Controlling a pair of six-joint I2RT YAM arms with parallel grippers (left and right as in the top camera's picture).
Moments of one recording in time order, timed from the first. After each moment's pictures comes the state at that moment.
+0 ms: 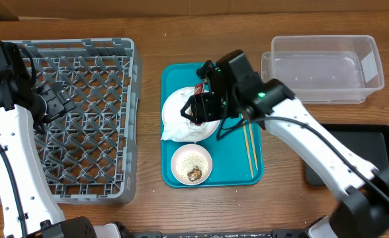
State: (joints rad) left arm 0.37 1.53 1.69 -1.40 -0.14 -0.26; right arm 0.58 1.71 1.43 -0.70 -0.51 0.42
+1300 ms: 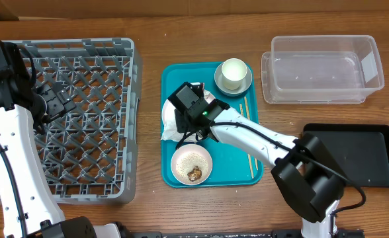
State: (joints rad) left arm 0.37 1.53 1.69 -1.40 -0.14 -0.26; right arm 0.79 2.00 1.43 -0.55 0.12 0.62
